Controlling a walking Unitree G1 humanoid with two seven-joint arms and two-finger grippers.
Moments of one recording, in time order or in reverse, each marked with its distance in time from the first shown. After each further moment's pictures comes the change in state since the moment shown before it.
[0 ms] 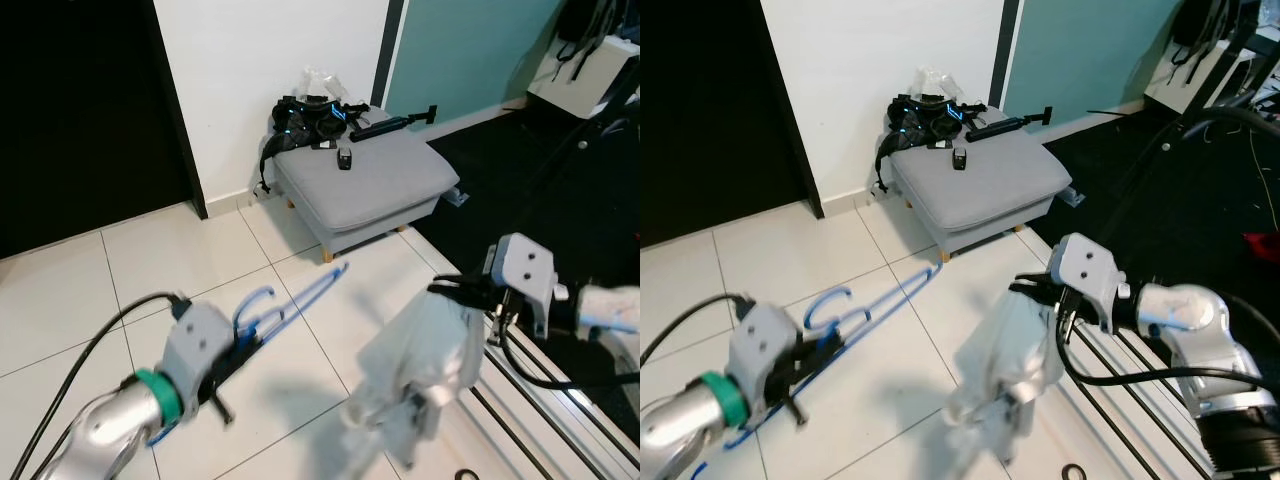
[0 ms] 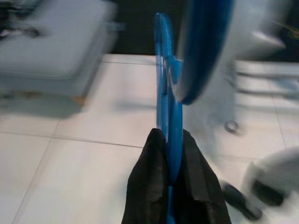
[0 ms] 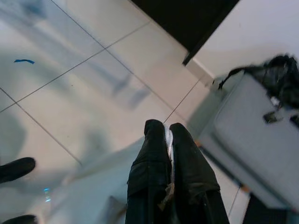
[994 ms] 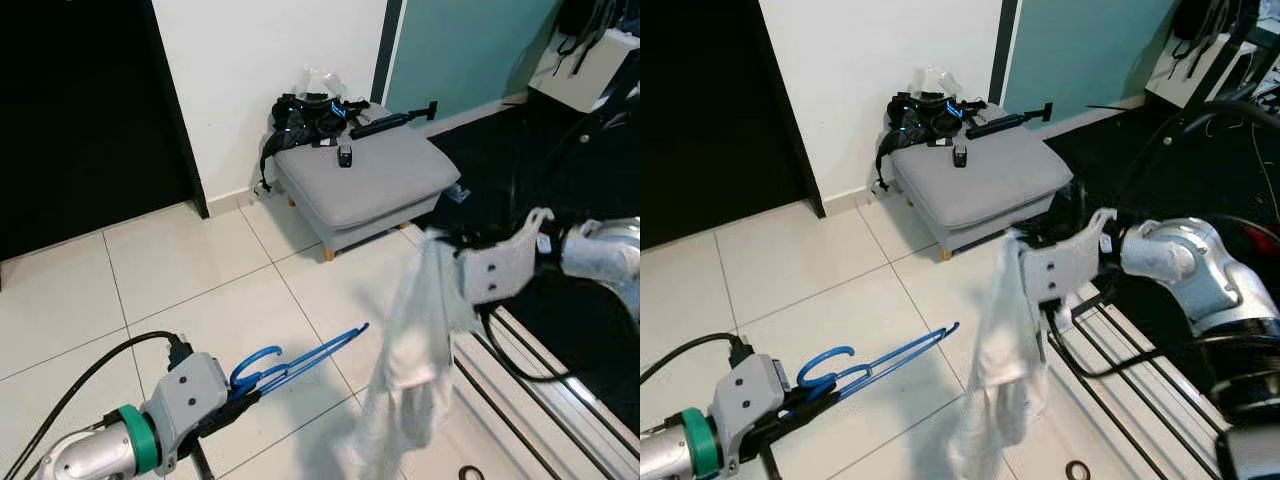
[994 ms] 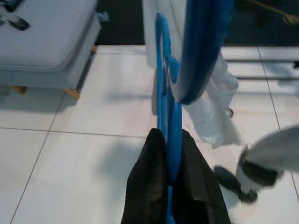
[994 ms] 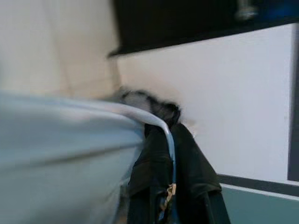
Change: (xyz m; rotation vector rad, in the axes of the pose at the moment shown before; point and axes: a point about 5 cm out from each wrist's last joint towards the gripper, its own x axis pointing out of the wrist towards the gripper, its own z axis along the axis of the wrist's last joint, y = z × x) left arm -0.011 -0.010 -0.011 0.017 0.023 0.019; right arm 0.020 -0.043 0.044 -0.762 -0.005 -0.129
